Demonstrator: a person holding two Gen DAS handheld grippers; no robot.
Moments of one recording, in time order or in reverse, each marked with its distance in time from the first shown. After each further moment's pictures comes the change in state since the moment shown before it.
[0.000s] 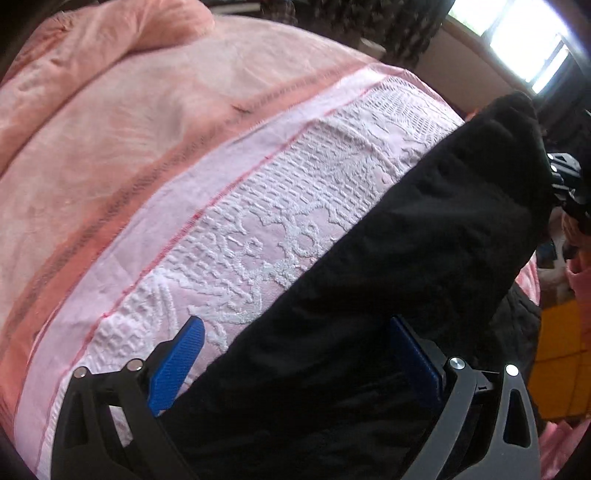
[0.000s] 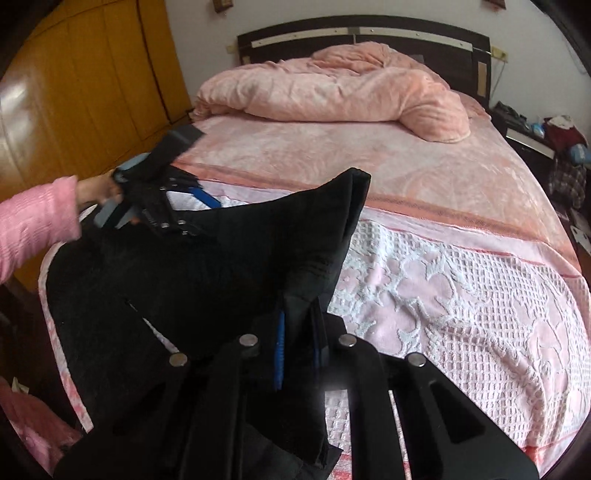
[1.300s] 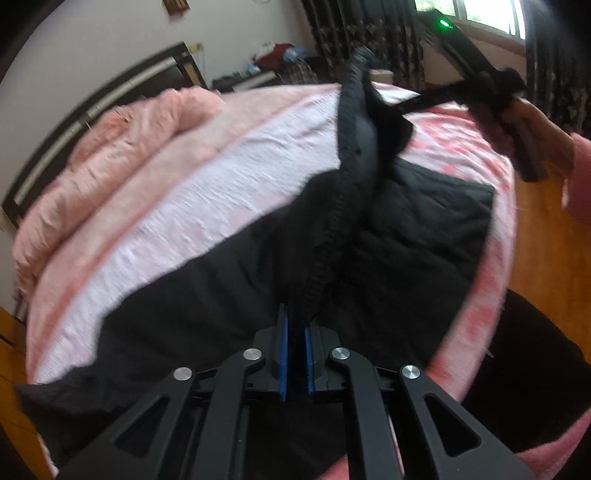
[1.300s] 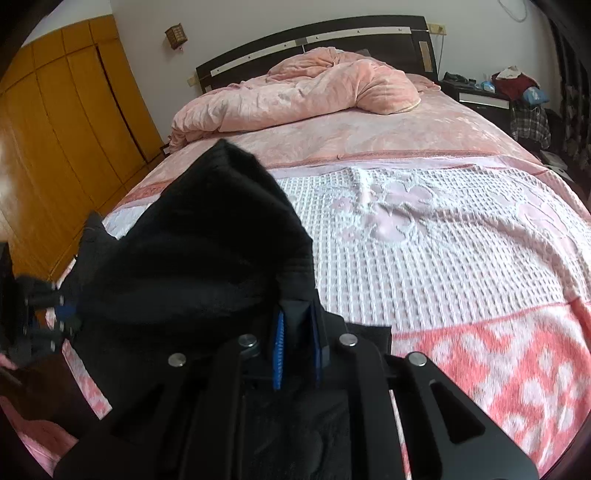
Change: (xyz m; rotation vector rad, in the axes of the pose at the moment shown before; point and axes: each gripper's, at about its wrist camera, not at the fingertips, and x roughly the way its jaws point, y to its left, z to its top) left arm -0.034 -0.304 -0.242 0.118 -0.256 0.464; right arm -0.033 0.038 -0.119 0.218 -0.077 -0.058
